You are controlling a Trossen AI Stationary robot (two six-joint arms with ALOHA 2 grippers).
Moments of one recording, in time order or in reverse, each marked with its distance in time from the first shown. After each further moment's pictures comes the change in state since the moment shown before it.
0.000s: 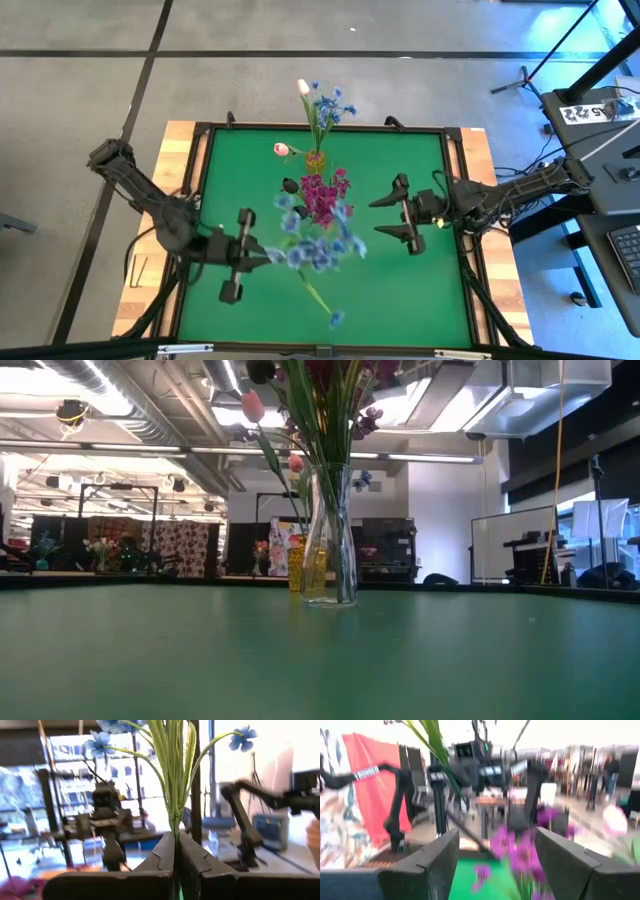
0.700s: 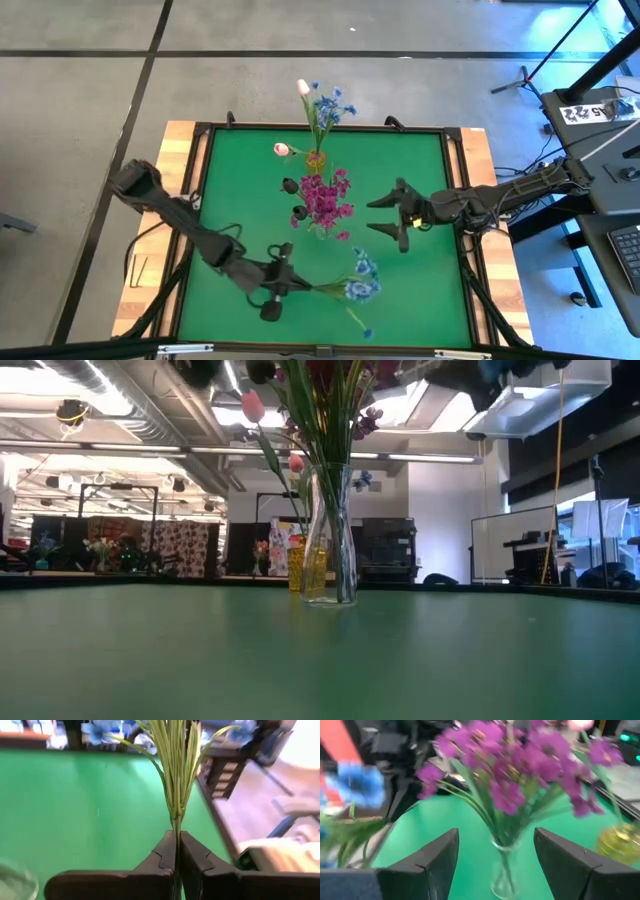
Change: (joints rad) left arm 0.102 0.397 -0.002 -0.226 0.204 -0.470; right arm 0.000 0.005 0.000 -0.370 0.184 0.146
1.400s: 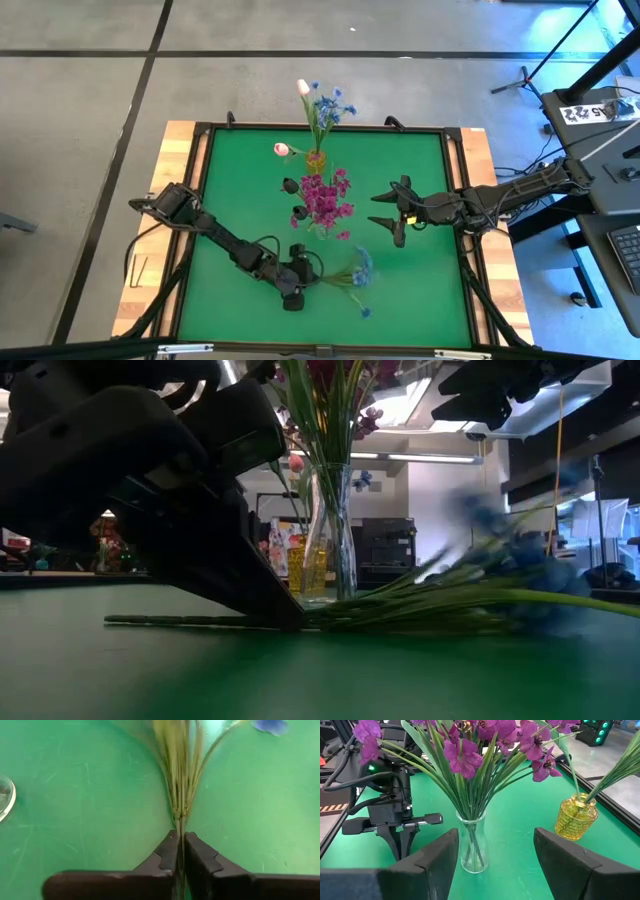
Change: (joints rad) left arm 0.101 0.377 0.005 0.027 0.068 -0.108; right arm 0.000 0.000 0.000 -0.130 0.131 0.035
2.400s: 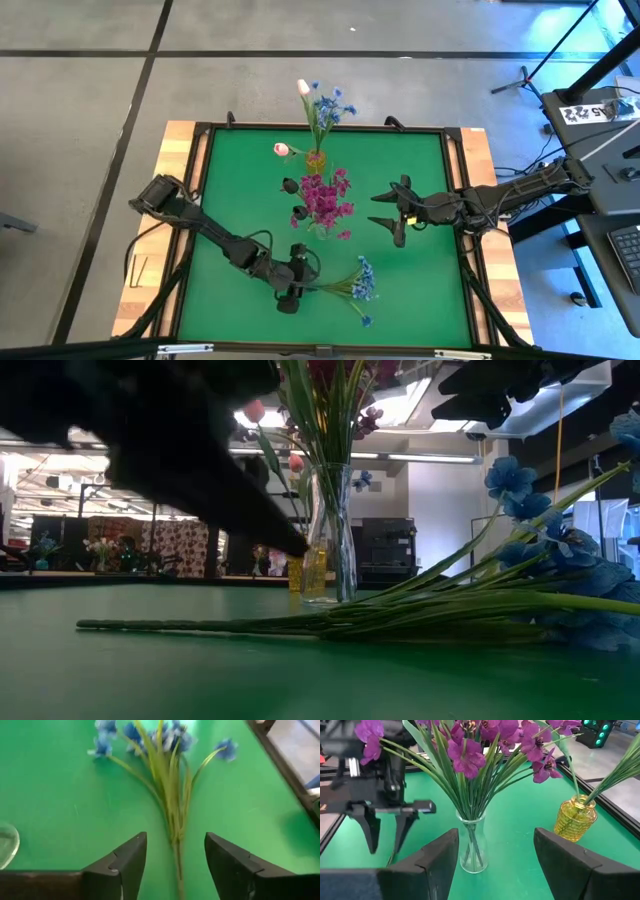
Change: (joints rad) left arm -0.008 -0.139 -0.002 -0.025 0.049 0.115; right arm 0.000 0.000 0.000 0.000 0.000 -0.020
